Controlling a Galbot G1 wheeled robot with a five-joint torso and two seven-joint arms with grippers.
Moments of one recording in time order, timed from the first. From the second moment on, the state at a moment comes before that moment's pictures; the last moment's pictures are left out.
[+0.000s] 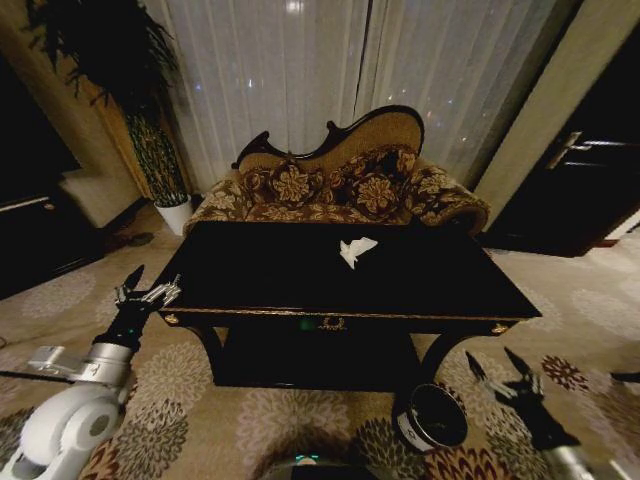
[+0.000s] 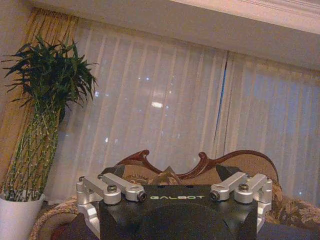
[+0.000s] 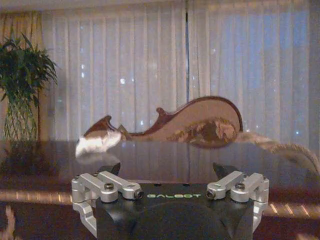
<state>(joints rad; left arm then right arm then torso) 1.71 -0.95 -0.96 -2.30 -0.92 -0.08 -0.05 -2.13 0.97 1.04 2.09 0.82 0.46 -0.19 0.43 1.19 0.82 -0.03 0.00</state>
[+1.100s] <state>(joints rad) 1.71 -0.95 -0.96 -2.30 -0.92 -0.08 -0.05 -1.35 0.53 0.51 2.17 0.93 -0.17 0.25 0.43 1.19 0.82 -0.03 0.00</state>
